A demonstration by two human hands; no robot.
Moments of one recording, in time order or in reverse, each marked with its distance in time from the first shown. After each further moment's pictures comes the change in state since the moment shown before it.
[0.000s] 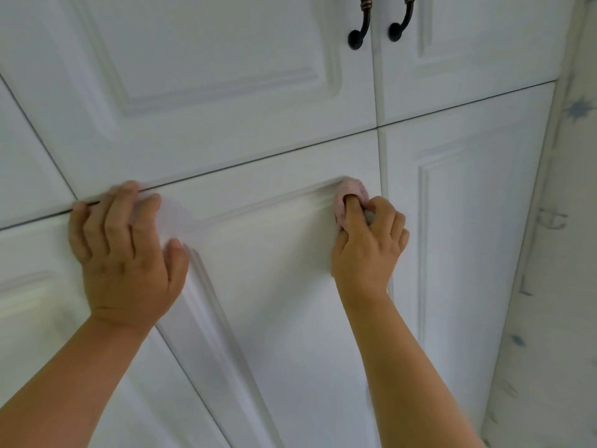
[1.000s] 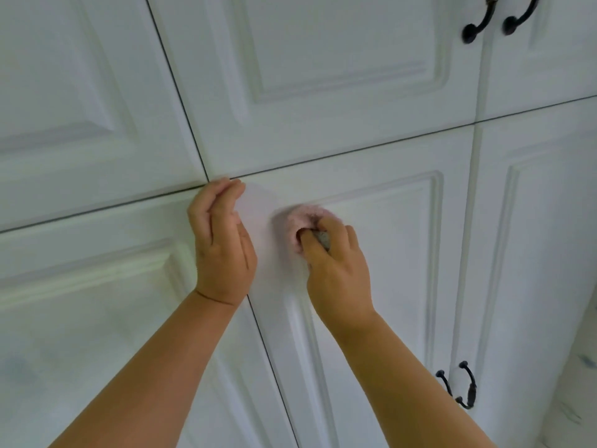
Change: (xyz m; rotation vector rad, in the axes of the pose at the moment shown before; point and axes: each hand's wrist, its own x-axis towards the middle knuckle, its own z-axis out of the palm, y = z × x) left_hand -0.007 -0.003 -0.010 -0.561 0.263 -0.285; right_hand -0.087 -0.106 0.020 0.205 -0.409 -0.431
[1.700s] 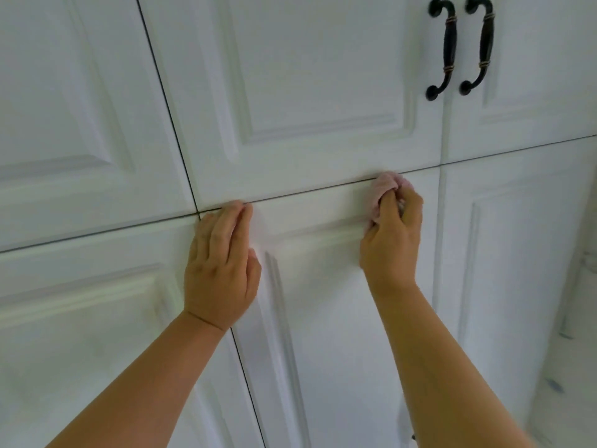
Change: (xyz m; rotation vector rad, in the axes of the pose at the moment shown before) left_hand 0.004 -0.003 0.003 0.312 -0.243 0.211; right_hand 0.077 0.058 -0.064 0.017 0.379 0.232
